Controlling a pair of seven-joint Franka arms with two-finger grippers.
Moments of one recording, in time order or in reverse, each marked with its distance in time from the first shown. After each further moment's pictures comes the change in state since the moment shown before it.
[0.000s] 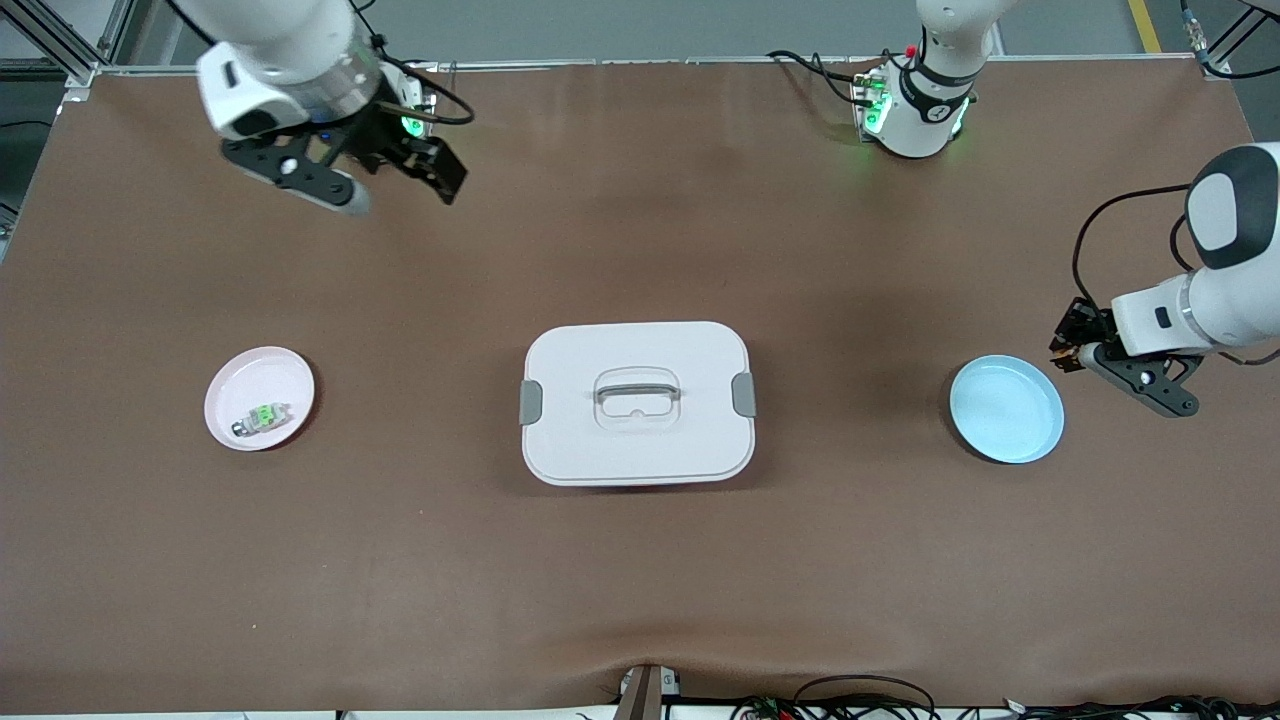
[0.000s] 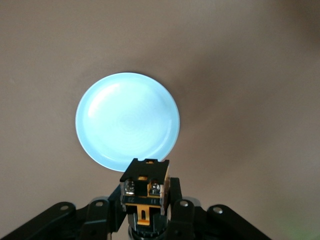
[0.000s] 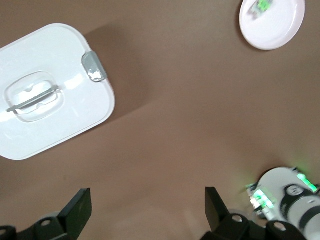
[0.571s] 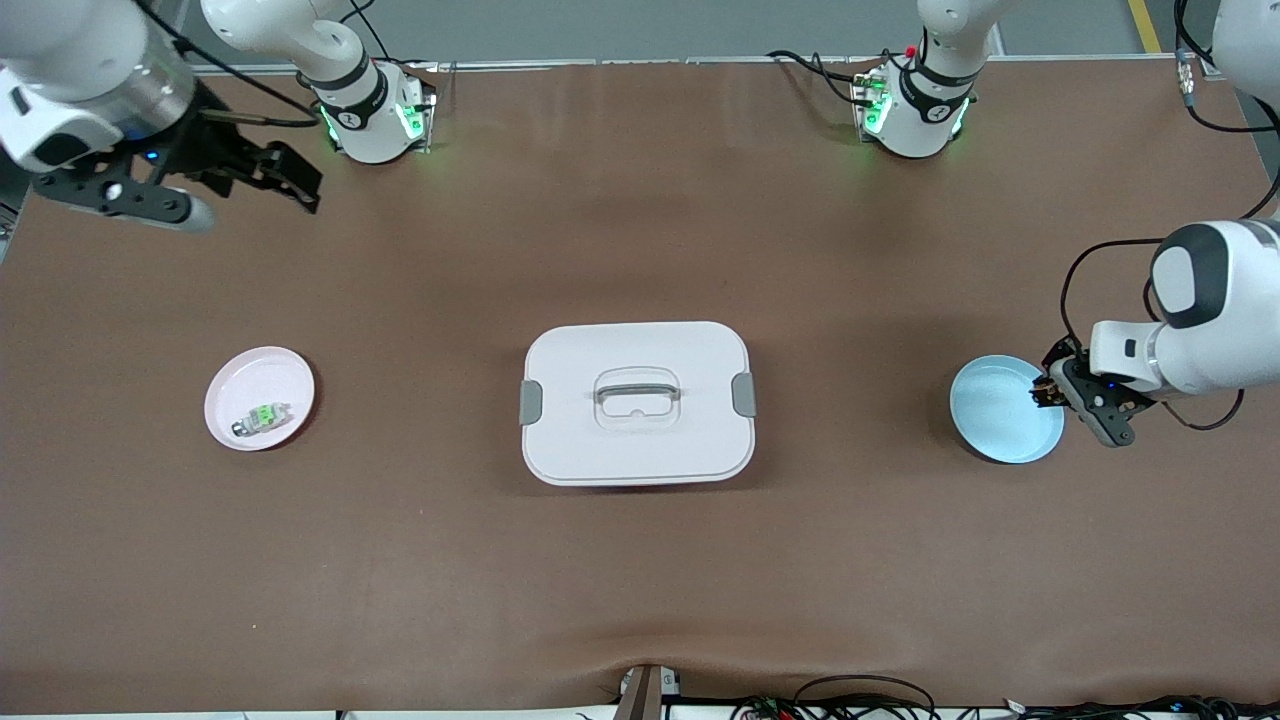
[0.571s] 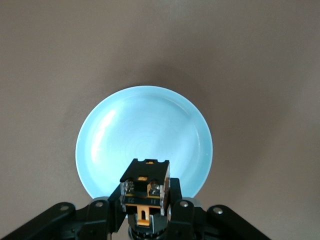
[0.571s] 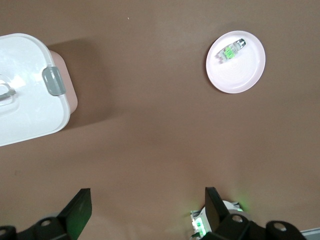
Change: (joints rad) left arm 0.024 0.200 -0.001 -0.007 0.081 0.192 0.333; right arm -0.053 -0.043 -0.161 -0.010 -0.060 -0.052 -0.411
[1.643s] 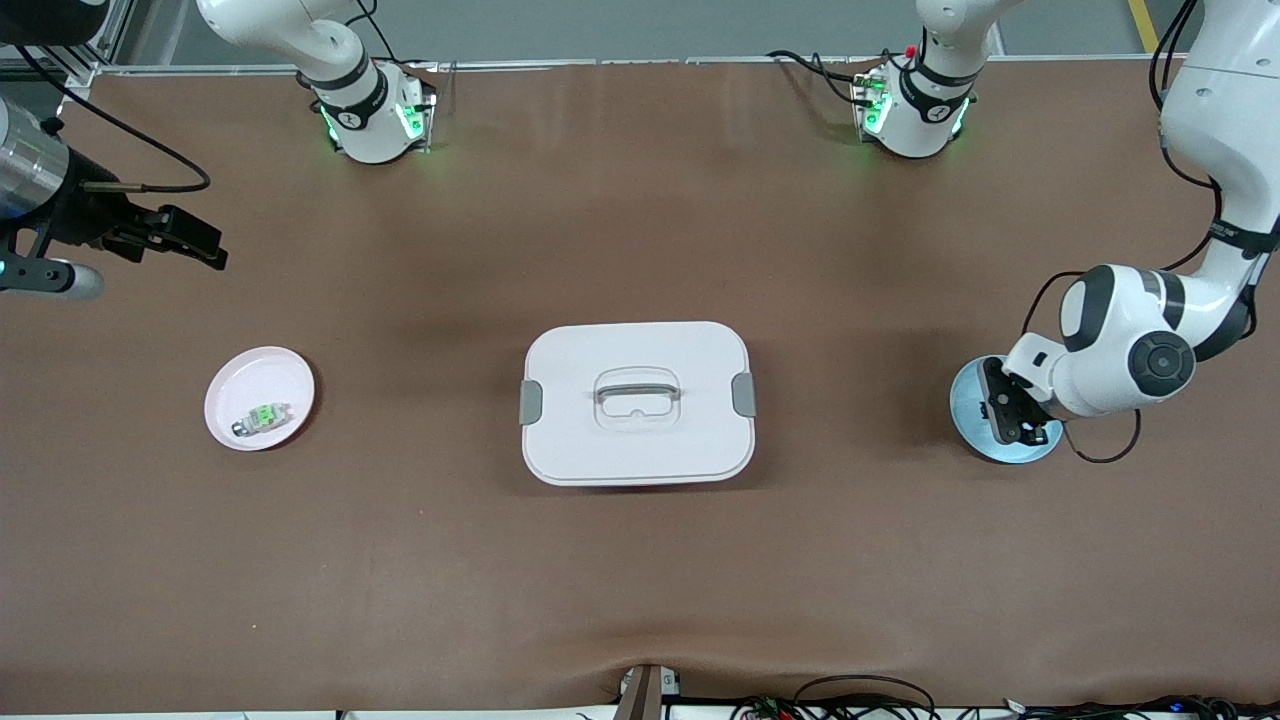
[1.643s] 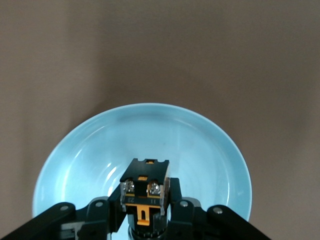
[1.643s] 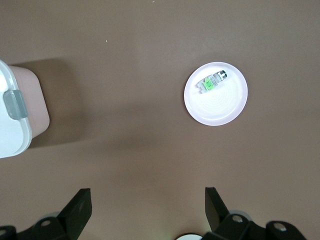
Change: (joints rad) left arm -0.040 0.169 -0.021 -0.063 0.279 0.182 0.155; right arm -0.196 0.000 0.000 -0.120 -0.001 0.166 -0.258
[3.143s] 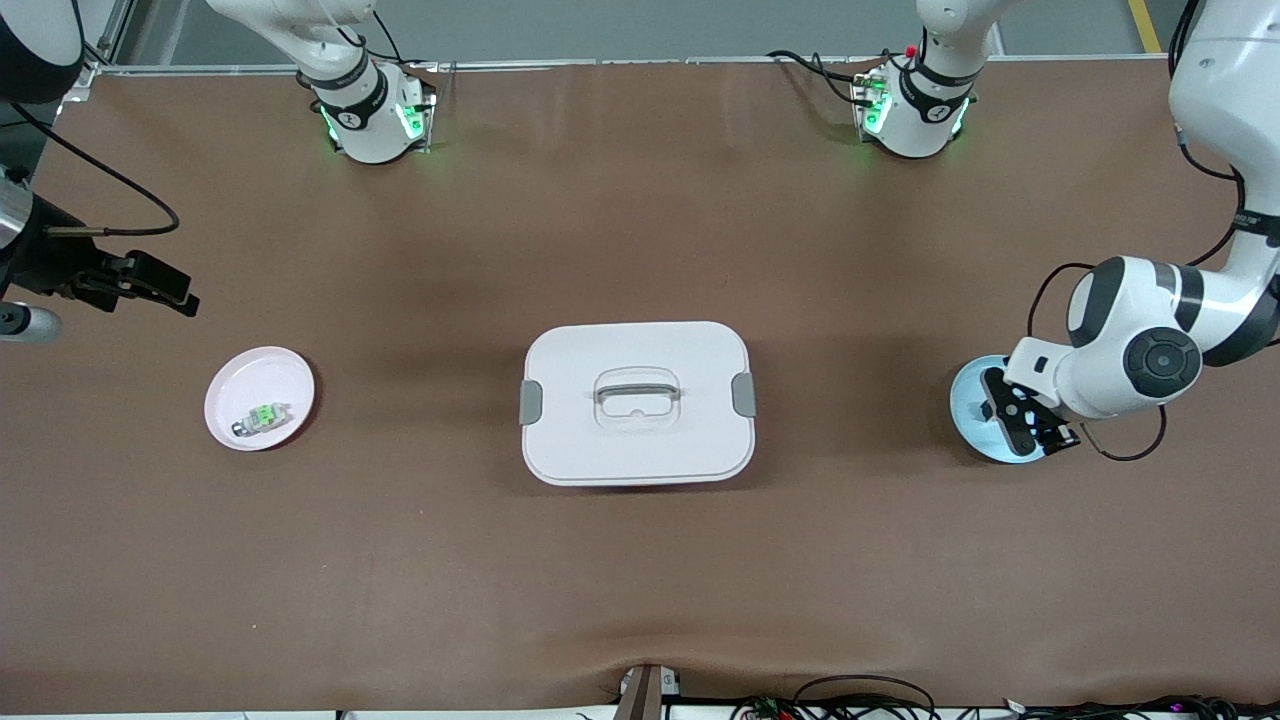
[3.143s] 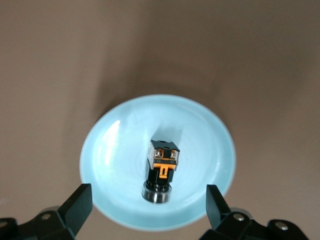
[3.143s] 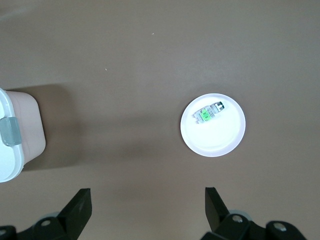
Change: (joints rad) left arm 0.009 -0.073 -0.136 0.136 0.090 -0.276 -0.369; right arm -0.673 0.047 0.625 -0.007 0.000 0.133 -0.090
